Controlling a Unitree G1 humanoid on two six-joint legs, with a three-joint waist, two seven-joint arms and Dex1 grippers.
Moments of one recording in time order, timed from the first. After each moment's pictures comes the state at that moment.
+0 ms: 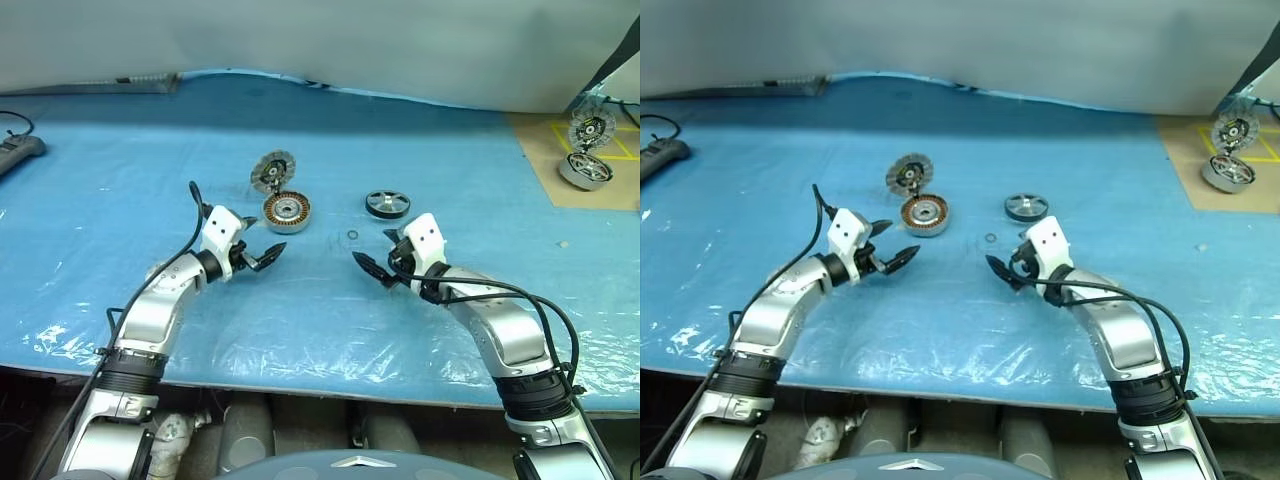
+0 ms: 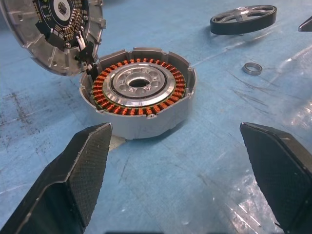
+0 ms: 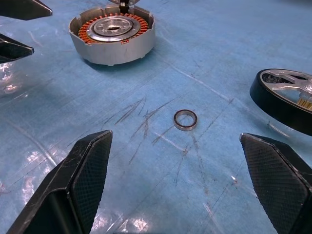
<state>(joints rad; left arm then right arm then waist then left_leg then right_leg) -0.31 0.41 -0.04 0.06 -0.22 0.25 -0.68 -0.23 -0.42 0.10 -0.24 0.24 0.58 0.50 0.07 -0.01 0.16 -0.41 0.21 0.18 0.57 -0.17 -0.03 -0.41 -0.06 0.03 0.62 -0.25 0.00</state>
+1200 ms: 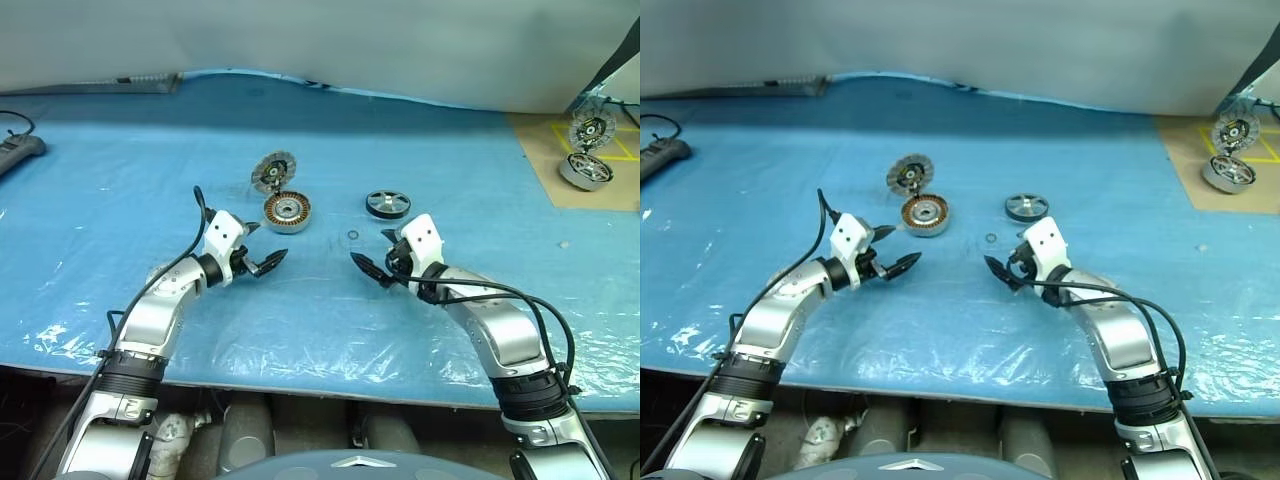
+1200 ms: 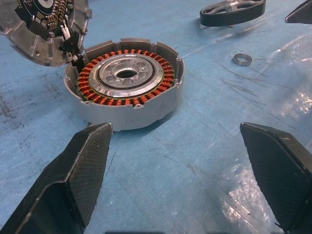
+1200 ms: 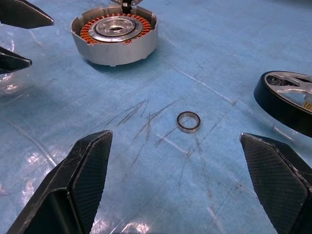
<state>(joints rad) -0.31 0.41 -0.05 0.08 -0.21 0.24 -0.72 -0.23 -0.40 0.10 -0.23 0.22 0.57 0.51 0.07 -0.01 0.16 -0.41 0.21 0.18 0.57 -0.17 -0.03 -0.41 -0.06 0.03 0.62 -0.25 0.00</state>
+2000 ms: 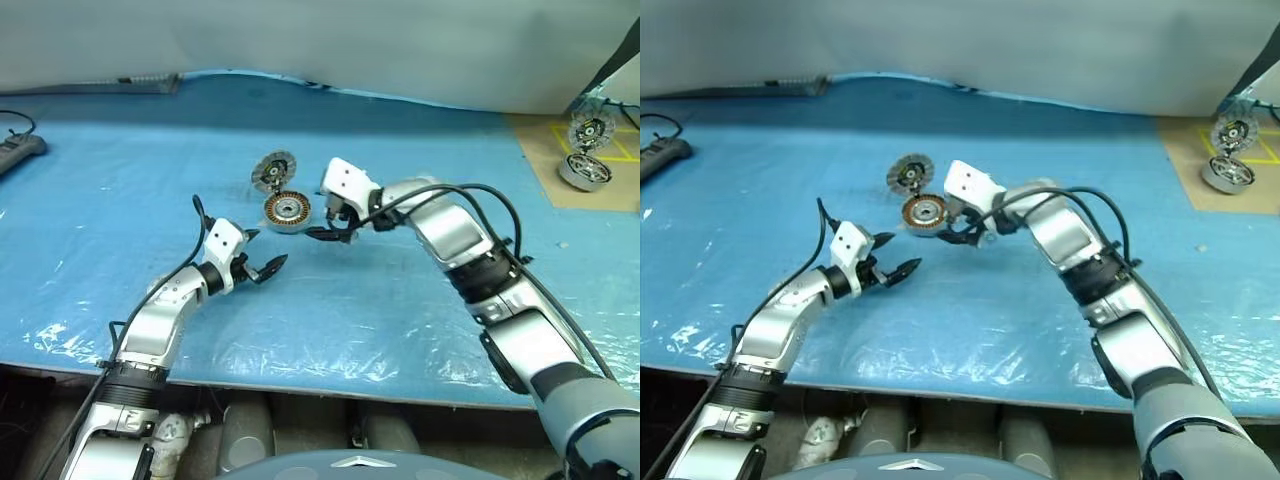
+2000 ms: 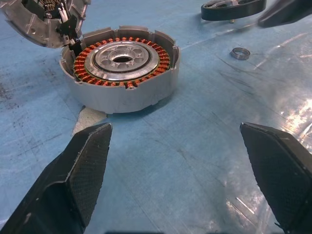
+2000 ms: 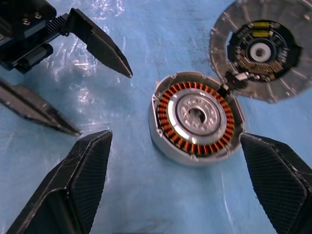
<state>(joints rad) -0.24 0.38 -0.04 0.03 -0.22 0.24 -0.68 -0.98 -0.36 0.50 0.31 0.00 0.48 0.93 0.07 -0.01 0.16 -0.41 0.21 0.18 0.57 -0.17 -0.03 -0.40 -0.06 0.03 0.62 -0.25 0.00</state>
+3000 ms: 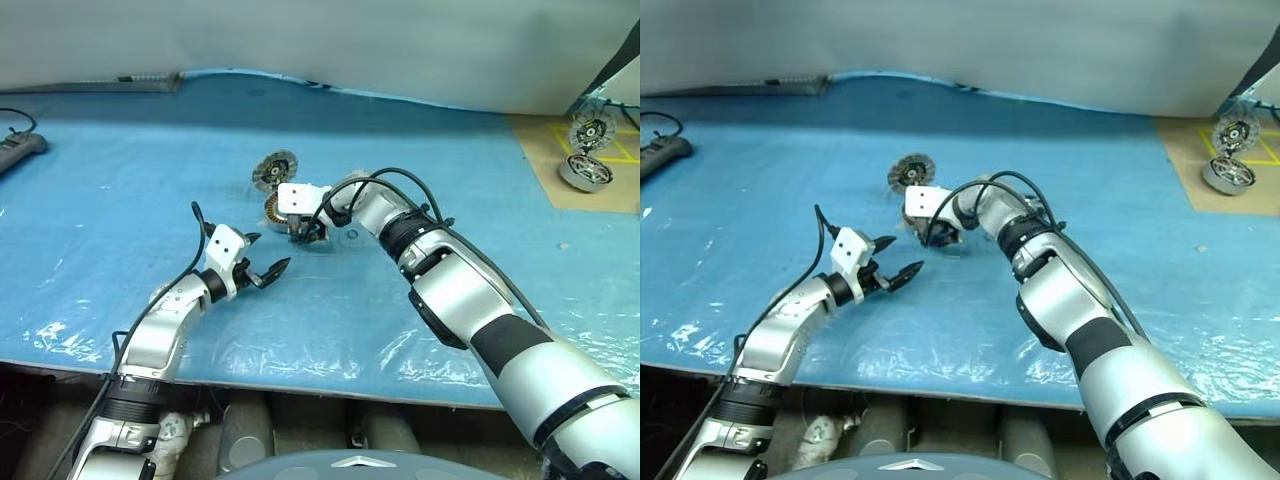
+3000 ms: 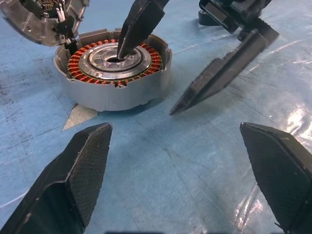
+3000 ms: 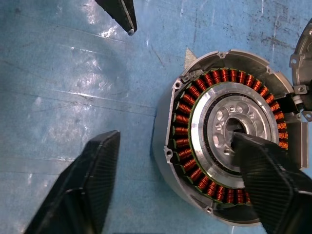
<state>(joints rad) -0.19 0.36 -0.04 -0.03 -0.22 0.25 -0.64 -1.27 -0.09 0.53 1.18 -0.32 -0.05 0.93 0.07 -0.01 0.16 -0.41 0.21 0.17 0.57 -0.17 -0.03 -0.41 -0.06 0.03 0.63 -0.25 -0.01</state>
